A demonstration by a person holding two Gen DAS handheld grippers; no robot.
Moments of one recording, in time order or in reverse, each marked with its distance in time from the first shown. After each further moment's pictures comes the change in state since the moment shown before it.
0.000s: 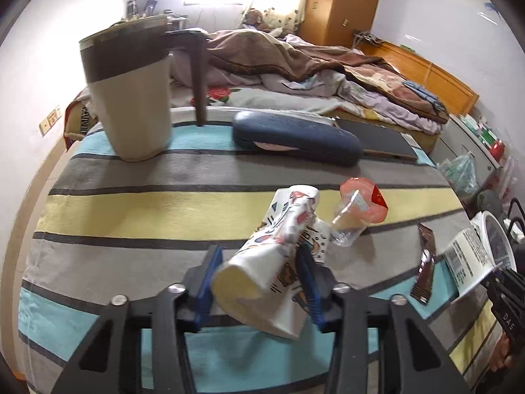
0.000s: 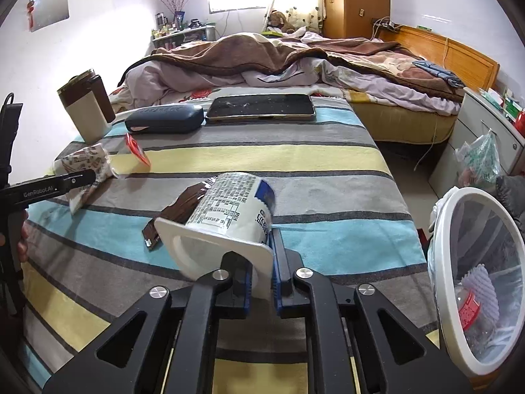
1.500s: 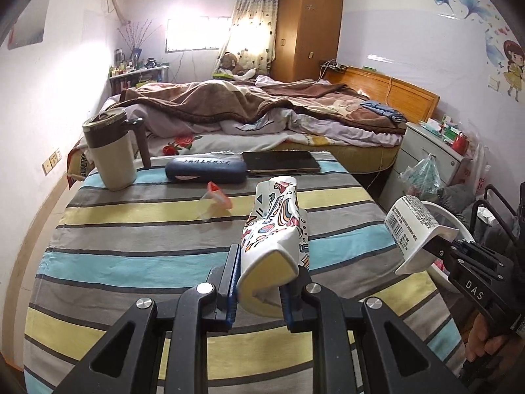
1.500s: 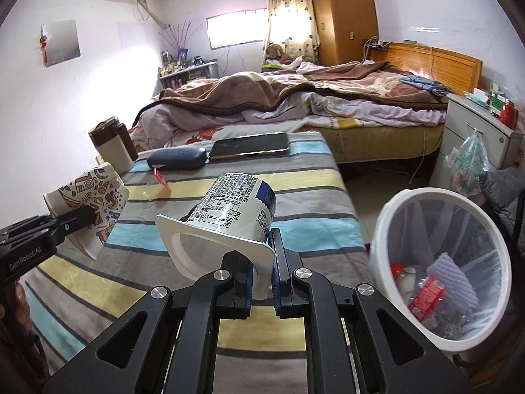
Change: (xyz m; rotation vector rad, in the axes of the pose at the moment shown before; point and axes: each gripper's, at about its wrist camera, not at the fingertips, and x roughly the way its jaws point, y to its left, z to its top) left arm -0.133 -0.134 -0.061 0.090 -0.198 -0.019; right arm -0.073 -0.047 -0.015 0.058 -0.153 0.056
